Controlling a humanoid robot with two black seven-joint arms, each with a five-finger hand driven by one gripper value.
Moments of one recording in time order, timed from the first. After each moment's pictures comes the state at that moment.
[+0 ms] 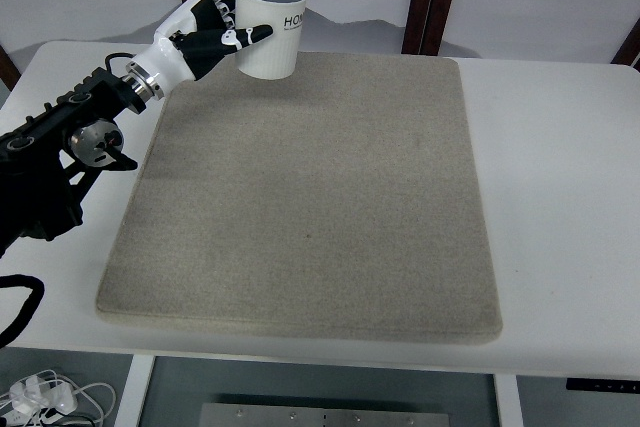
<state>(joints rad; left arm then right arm) -0.89 0.26 -0.78 -0.61 0.48 -0.56 -0.41 0.00 0.00 -0.01 0.19 -0.03 -0.01 -0.03</state>
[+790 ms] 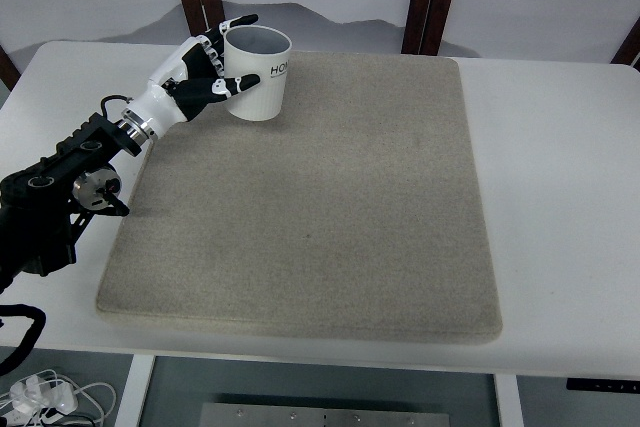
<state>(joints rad) -0.83 0.22 -0.71 -0.48 0.61 -0.58 -0.61 0.00 0.00 -0.01 0.19 -0.03 -0.01 -0.03</state>
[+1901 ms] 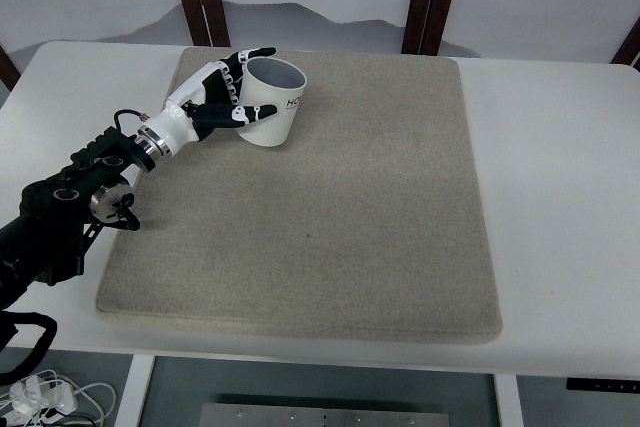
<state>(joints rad) -0.82 0.18 -0.66 -0.44 0.68 -0.49 -0.61 0.00 0.00 -0.01 0.19 -0.03 -0.01 -0.03</state>
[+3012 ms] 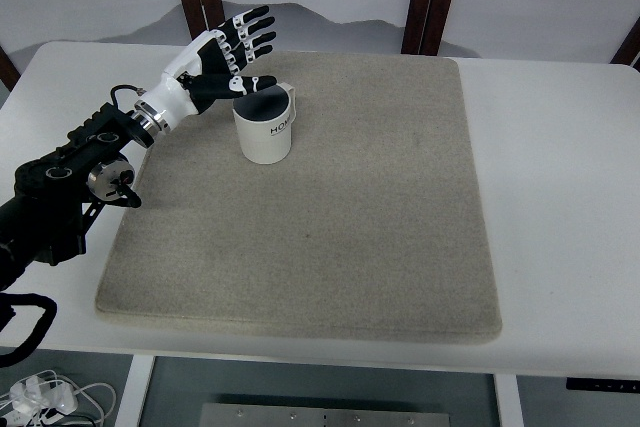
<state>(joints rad) -0.88 0.20 -0.68 -0.46 0.61 -0.51 -0.61 0.00 0.00 -0.01 0.19 -0.03 -0.01 -0.03</state>
